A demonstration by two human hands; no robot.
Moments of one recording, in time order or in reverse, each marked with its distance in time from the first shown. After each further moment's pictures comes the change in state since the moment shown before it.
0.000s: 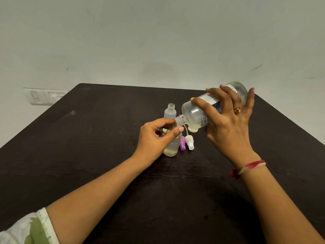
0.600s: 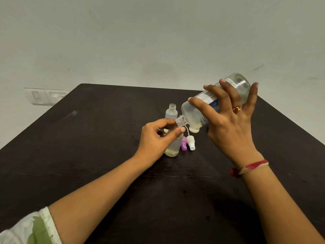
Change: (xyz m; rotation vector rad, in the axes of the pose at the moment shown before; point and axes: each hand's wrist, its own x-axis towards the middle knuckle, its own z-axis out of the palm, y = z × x) left_hand 0.000 0.005 0.000 -0.025 -0.023 -0.005; right_hand 0.007 -0.001 -0.003 -0.133 0.076 -0.105
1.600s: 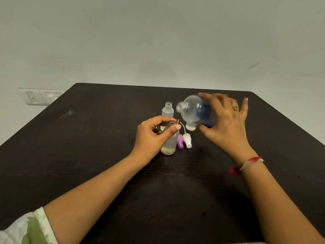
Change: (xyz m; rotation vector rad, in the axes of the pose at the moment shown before) left_hand 0.000 0.003 -0.001 0.023 0.011 0.008; right_hand -0.014 0.004 0.006 0.395 -0.307 0.356
